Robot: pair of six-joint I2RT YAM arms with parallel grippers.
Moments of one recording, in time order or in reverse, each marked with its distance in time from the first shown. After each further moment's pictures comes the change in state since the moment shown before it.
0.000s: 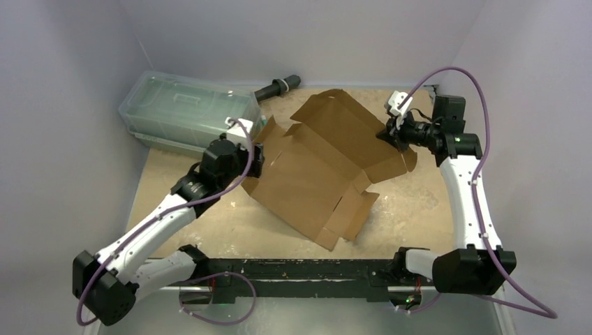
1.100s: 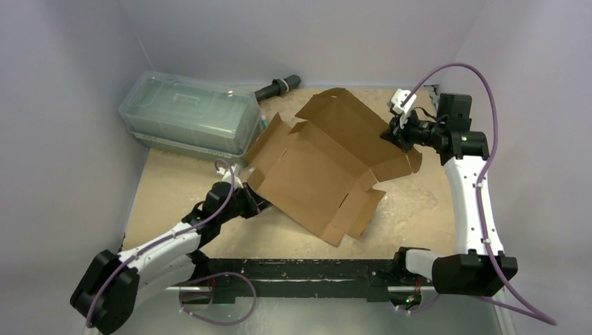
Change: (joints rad) left arm 0.061 -0.158 -0.598 0.333 0.379 -0.847; right arm -0.010 -0.013 0.069 -0.098 0.053 -0.009
